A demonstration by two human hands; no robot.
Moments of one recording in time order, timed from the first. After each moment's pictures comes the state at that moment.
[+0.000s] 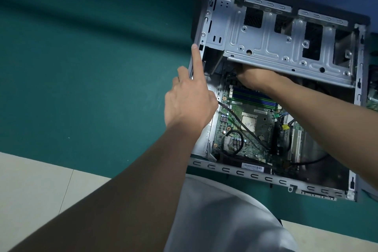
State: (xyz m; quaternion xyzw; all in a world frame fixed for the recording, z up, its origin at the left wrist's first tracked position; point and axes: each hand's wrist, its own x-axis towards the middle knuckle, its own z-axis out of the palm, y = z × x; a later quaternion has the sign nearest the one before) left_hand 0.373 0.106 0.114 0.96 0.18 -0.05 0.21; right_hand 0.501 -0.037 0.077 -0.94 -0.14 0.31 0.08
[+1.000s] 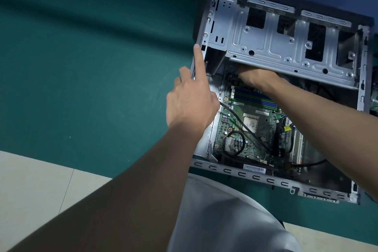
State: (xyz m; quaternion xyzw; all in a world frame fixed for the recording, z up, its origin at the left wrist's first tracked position) left_hand 0.373 0.105 0.112 0.96 0.18 -0.05 0.20; right_hand 0.499 -0.021 0.085 -0.92 -0.02 0.39 0.05
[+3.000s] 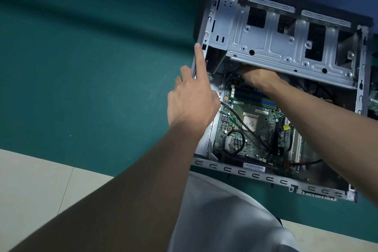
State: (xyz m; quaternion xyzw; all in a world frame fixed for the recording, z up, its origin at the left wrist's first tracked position) left_hand 0.372 0.105 0.115 0.96 0.19 -0.05 0.20; right_hand 0.501 -0.033 0.073 -0.94 -0.01 0.34 0.08
